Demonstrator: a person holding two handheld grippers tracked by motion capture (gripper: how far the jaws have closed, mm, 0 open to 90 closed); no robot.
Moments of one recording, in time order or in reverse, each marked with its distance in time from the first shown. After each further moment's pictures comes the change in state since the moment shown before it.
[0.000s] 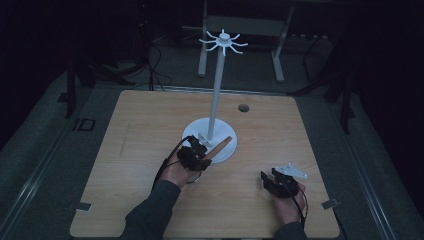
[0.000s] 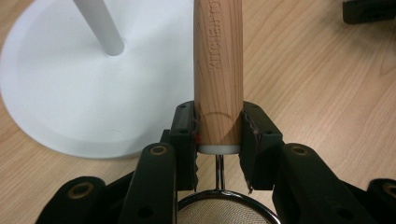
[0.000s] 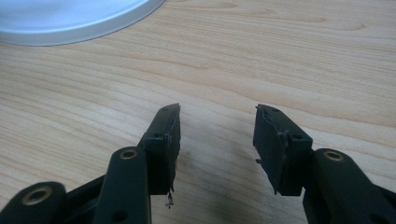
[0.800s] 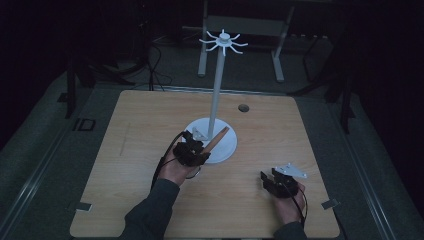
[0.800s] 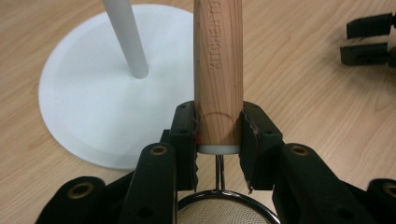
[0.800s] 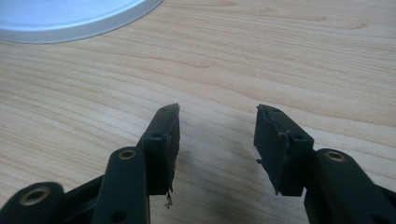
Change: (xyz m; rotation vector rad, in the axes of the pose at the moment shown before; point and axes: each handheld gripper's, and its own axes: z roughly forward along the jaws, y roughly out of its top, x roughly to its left) left arm 0.006 0.003 -0.016 -0.102 0.033 -0.065; right arm 0.001 0.000 0.000 0.007 -0.002 0.001
